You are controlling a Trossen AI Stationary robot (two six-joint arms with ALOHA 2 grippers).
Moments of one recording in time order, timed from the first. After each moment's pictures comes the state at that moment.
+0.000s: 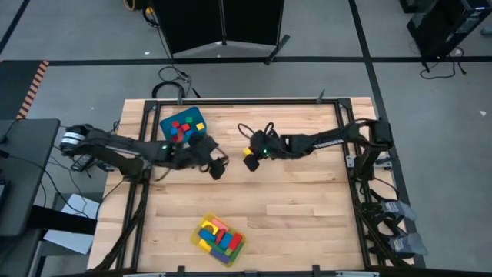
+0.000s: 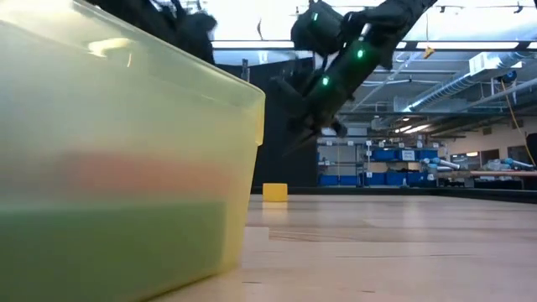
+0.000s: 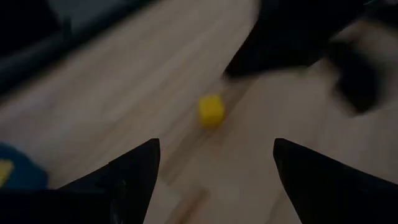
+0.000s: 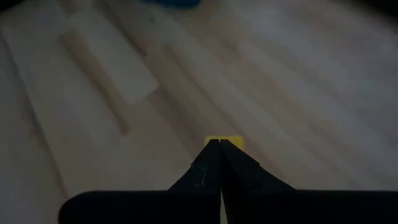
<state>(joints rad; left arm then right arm) -0.08 1.25 0.84 -0.32 -0.51 -0.55 -0.09 1.78 1.06 -0.08 0.33 0.50</state>
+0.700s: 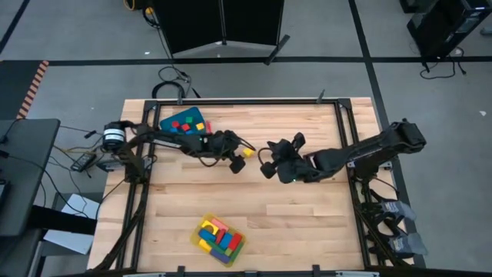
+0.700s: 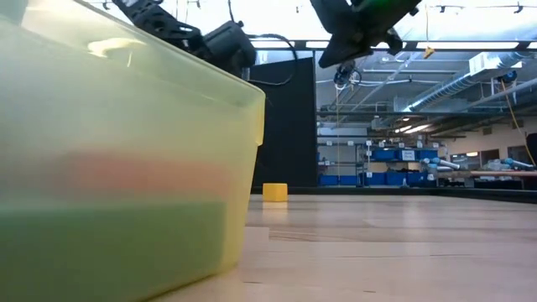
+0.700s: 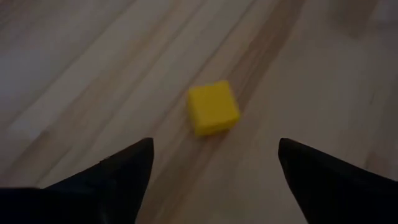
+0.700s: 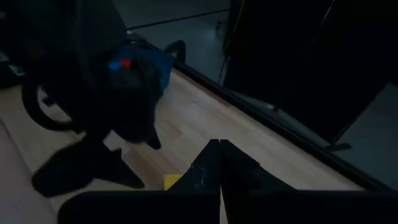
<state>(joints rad) 0.15 1.71 0.96 -0.11 -0.20 -0.40 0.24 1.48 1.06 -0.34 0.99 0.57</state>
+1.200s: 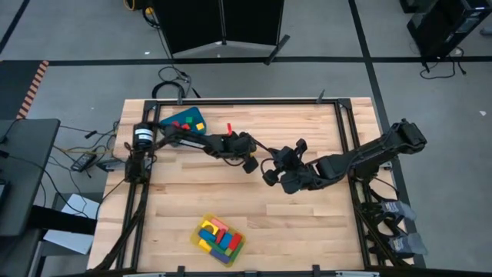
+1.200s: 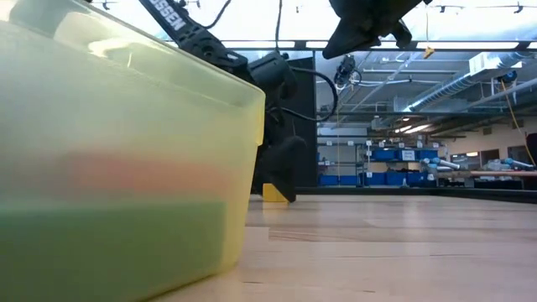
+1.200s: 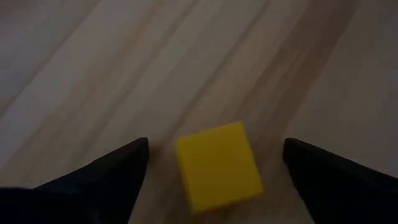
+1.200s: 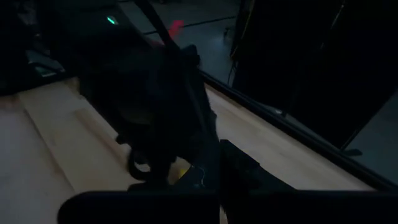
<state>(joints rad) 0.15 2.00 1.22 -0.20 -0.28 -0.37 0.33 1.48 1.06 -0.36 1.03 0.61</state>
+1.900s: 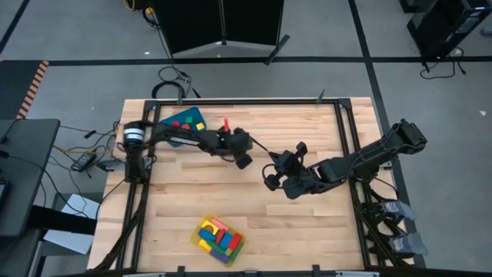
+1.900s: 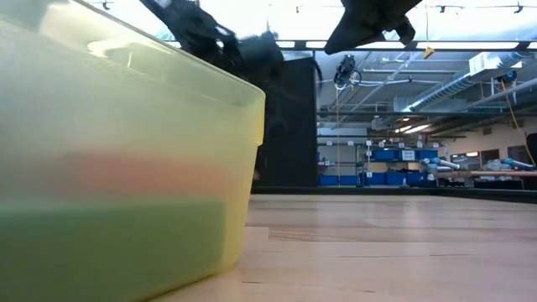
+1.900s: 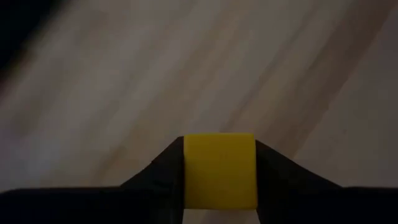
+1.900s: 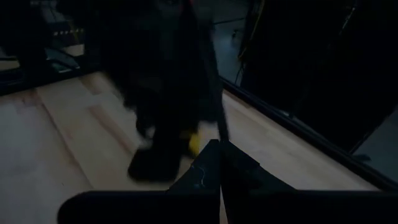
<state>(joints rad) 0.16 1.88 1.22 -0.41 -0.40 -0.34 0.37 1.48 1.06 -0.36 1.03 0.61</state>
